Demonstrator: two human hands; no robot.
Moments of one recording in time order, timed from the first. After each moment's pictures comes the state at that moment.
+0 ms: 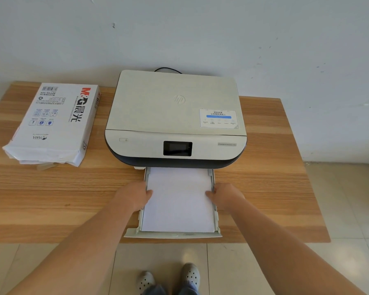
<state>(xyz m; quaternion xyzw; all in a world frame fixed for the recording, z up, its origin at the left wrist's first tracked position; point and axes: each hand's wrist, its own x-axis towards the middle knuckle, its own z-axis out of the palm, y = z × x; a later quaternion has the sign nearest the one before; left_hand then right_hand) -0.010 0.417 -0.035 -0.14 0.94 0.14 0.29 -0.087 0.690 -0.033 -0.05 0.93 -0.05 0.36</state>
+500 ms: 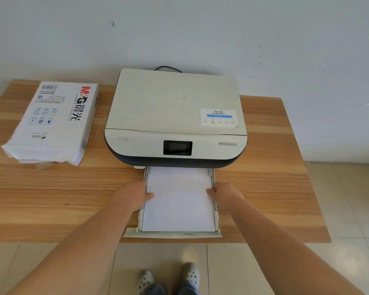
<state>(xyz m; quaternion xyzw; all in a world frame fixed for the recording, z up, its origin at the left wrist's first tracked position) -0.011 0.415 -0.038 -0.13 0.93 0.15 0.31 -0.087 0.689 -0.035 -0.04 0.93 -0.07 0.36</state>
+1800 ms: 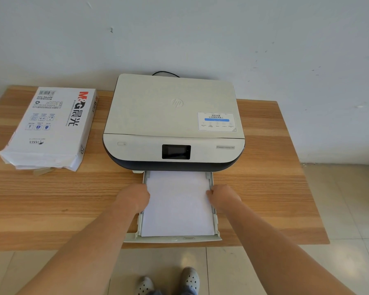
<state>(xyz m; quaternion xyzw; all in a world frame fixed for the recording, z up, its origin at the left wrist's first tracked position) -0.019 0.418 -0.046 -0.15 0.93 0.11 0.30 -0.087 0.681 -0.035 -0.04 0.94 -0.06 0.35</state>
